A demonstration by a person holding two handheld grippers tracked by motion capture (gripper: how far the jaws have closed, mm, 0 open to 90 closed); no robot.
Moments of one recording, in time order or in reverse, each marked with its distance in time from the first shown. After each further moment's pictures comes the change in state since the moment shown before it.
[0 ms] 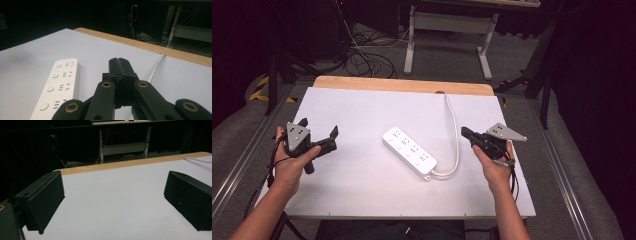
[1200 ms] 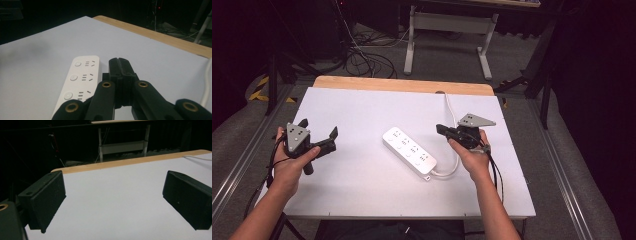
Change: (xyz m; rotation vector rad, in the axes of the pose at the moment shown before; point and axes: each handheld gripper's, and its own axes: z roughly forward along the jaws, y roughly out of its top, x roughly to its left) left arm 0.001 -0.001 -0.001 0.009 -0.009 0.011; right arm 0.027 0.015 0.061 0.109 0.148 -0.036
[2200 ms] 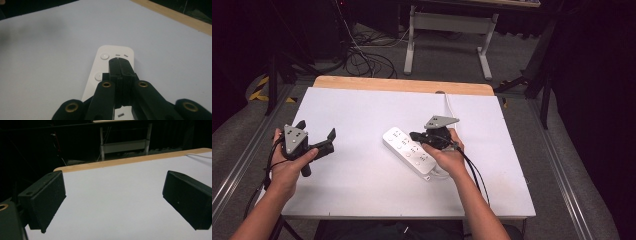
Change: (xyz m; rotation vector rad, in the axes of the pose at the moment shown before) left arm 0.003 -0.002 -0.005 0.005 0.014 0.003; right arm 0.039 0.003 0.065 0.148 0.134 -0.106
